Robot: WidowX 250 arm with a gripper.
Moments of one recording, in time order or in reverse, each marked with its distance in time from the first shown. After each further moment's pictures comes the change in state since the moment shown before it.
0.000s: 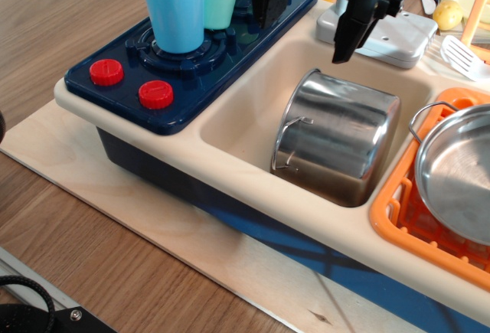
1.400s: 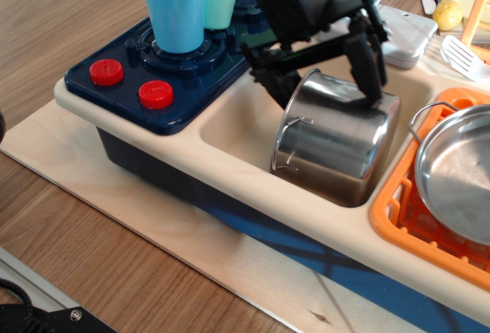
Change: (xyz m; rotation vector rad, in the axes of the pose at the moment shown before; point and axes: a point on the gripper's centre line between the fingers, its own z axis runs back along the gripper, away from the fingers) arm 0.009 -0.027 -0.055 -0.641 -0.032 0.272
